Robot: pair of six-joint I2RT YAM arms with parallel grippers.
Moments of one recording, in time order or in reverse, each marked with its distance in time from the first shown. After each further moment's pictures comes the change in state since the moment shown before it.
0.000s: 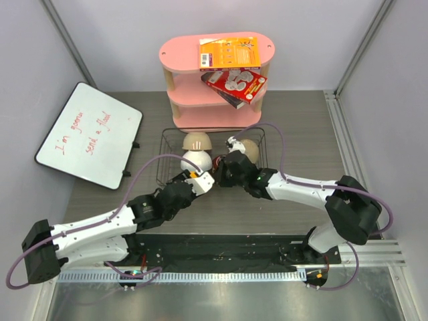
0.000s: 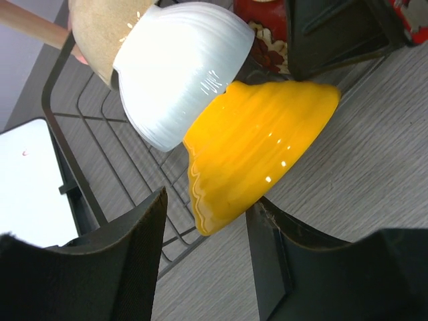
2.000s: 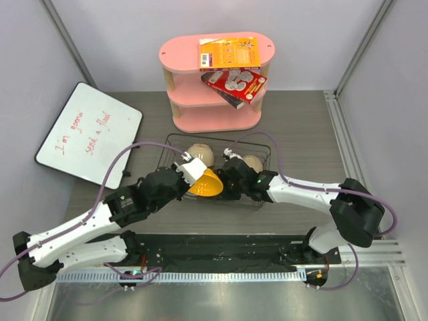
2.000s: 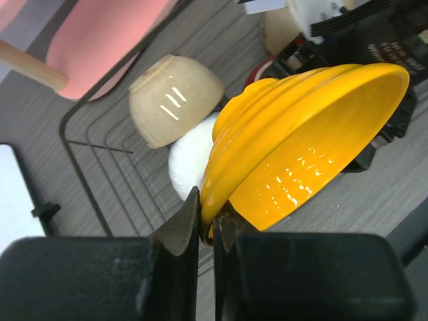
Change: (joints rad) left arm 0.016 -0.089 0.269 -0.276 0.204 -0.132; right arm 0.032 -0.017 0.000 -0.215 -0.148 0.008
